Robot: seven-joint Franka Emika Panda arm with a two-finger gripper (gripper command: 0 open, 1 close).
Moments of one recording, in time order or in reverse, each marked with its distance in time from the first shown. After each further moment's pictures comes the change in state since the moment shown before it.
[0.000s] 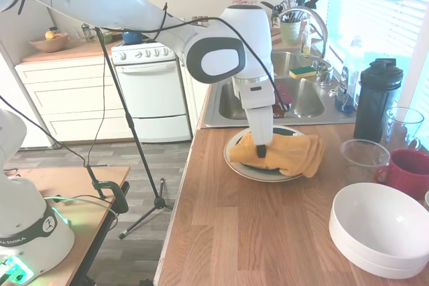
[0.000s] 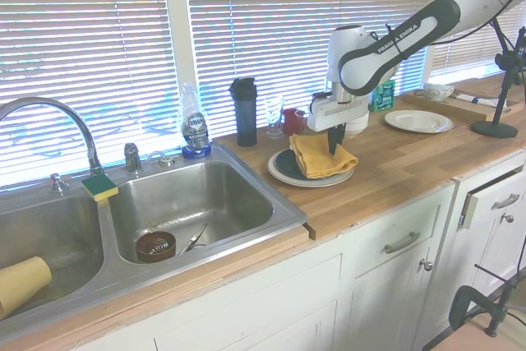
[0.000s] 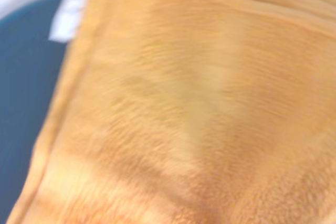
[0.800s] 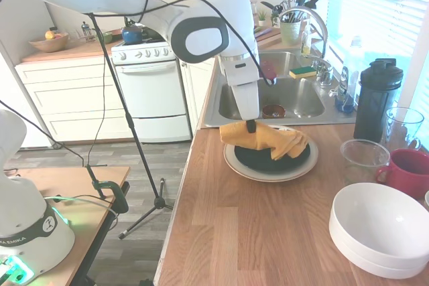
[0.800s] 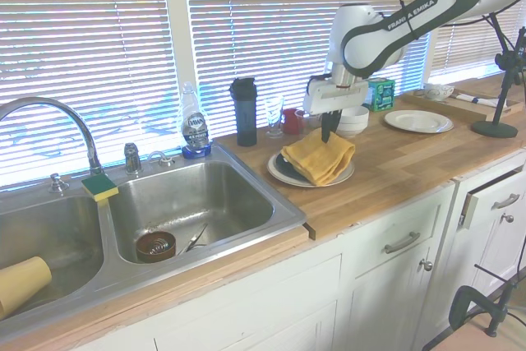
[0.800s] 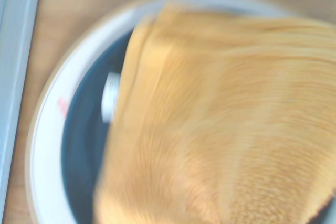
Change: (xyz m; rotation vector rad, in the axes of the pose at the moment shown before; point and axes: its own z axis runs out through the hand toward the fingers) arm -0.010 0.000 -0.063 0.111 -0.006 0.036
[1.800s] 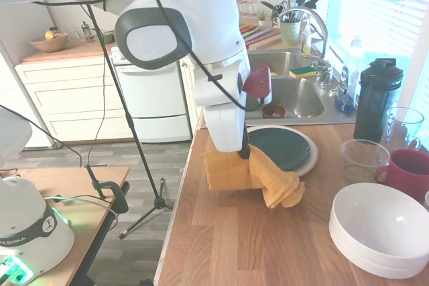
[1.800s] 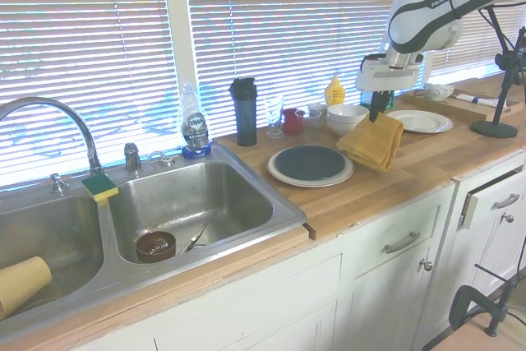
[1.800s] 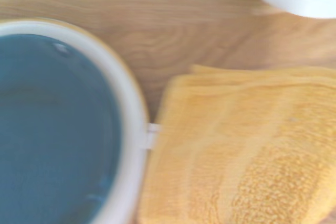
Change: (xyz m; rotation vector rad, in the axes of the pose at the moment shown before) arm 0.087 0.136 -0.035 0.010 0.010 0.146
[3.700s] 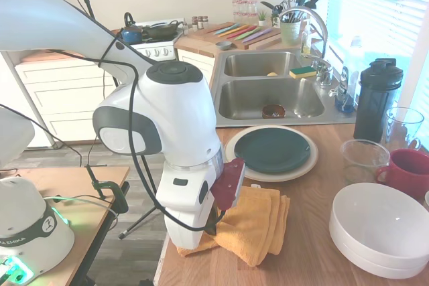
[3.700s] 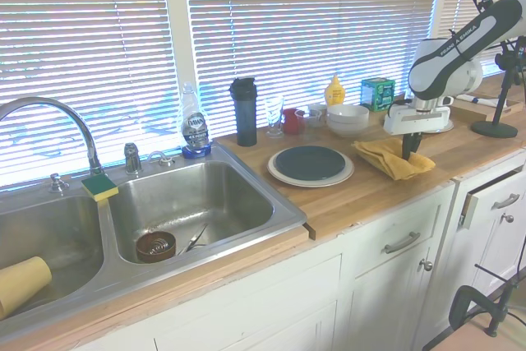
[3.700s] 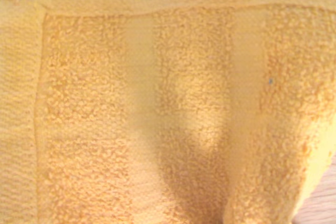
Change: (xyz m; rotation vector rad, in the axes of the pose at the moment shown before) arm 0.016 0.096 0.108 -0.130 -0.049 0.107
